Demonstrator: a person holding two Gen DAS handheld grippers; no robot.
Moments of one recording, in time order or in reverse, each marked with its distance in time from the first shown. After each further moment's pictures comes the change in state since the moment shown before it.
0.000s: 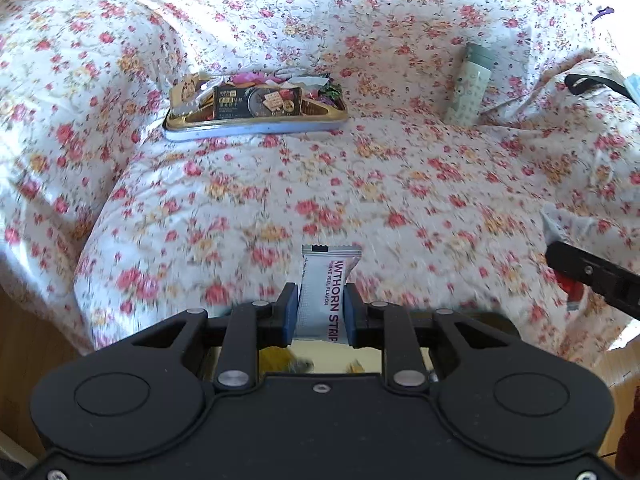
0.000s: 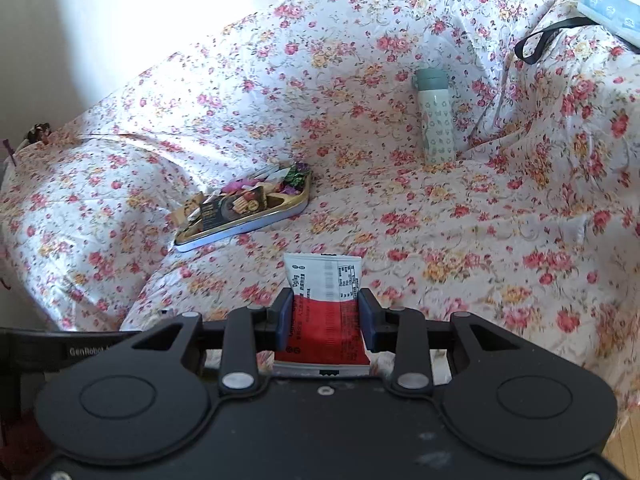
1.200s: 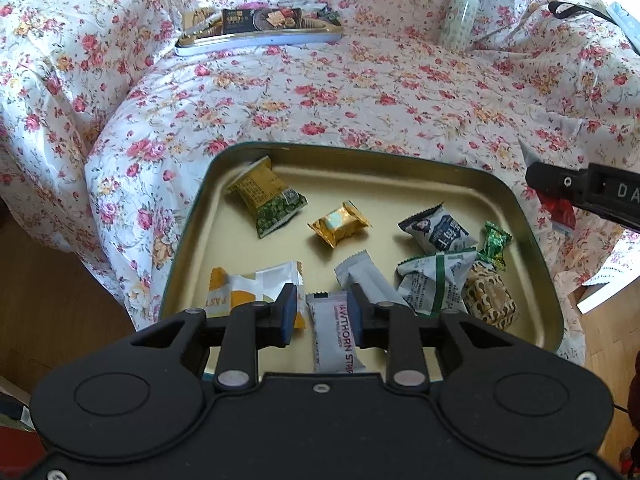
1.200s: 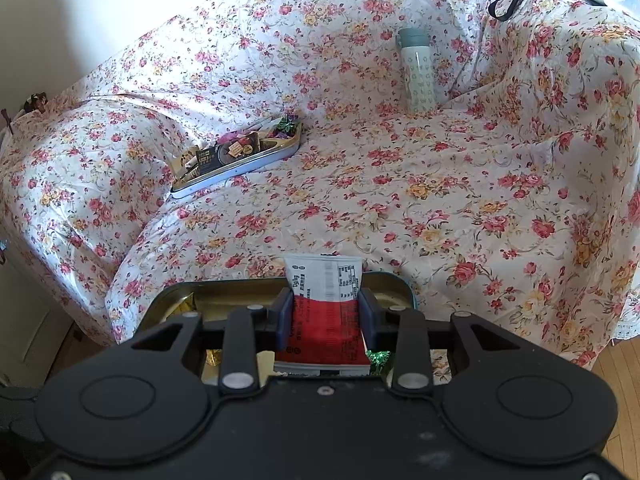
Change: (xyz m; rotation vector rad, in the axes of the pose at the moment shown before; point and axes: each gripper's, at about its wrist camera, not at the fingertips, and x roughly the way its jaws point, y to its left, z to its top) left arm -0.022 -0.014 -0.102 0.015 0.103 0.039; right arm -0.031 0.002 -0.064 -0.003 0.079 -0.051
